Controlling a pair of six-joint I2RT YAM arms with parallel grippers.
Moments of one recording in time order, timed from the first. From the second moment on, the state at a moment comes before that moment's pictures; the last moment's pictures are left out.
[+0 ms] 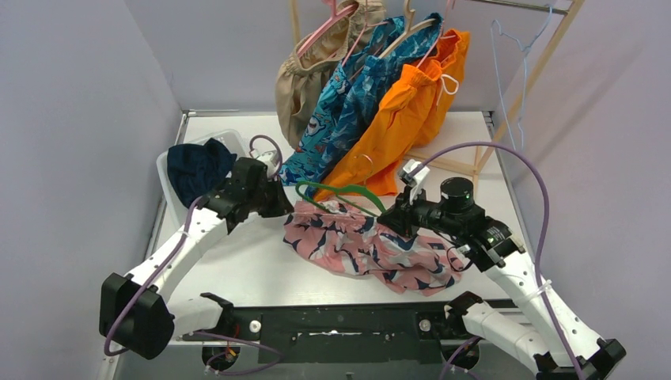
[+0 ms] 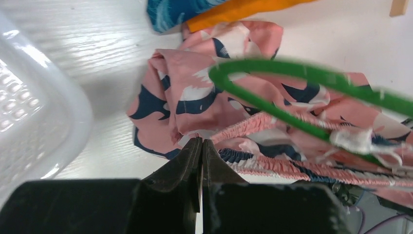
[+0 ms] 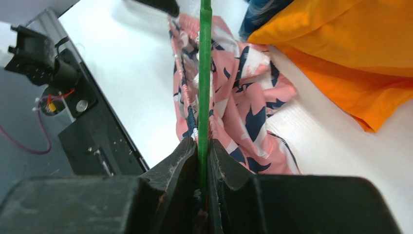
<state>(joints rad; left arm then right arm) -0.40 1.21 0.92 -0.52 0.19 -0.49 0.54 0.82 0.90 -0.54 -0.49 0.04</state>
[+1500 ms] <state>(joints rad) -0.69 1.03 0.56 0.30 0.01 -1.53 0.86 1.08 0.87 -0.19 -0.08 0.19</state>
